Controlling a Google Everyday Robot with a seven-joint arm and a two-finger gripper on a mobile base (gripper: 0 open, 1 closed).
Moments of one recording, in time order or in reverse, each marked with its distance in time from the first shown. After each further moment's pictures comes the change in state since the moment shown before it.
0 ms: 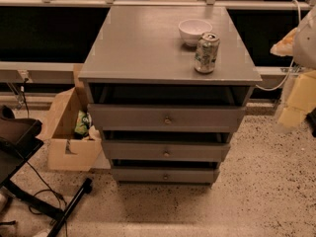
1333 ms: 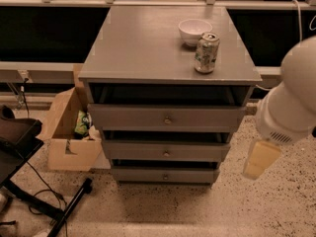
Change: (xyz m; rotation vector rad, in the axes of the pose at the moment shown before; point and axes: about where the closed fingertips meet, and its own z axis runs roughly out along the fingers) arm 0.037 0.034 0.127 0.094 0.143 0.108
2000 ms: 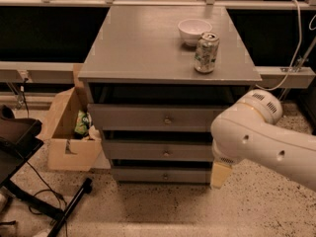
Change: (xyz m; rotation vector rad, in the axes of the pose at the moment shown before) arm -0.035 0.019 0.157 0.029 0.067 -0.048
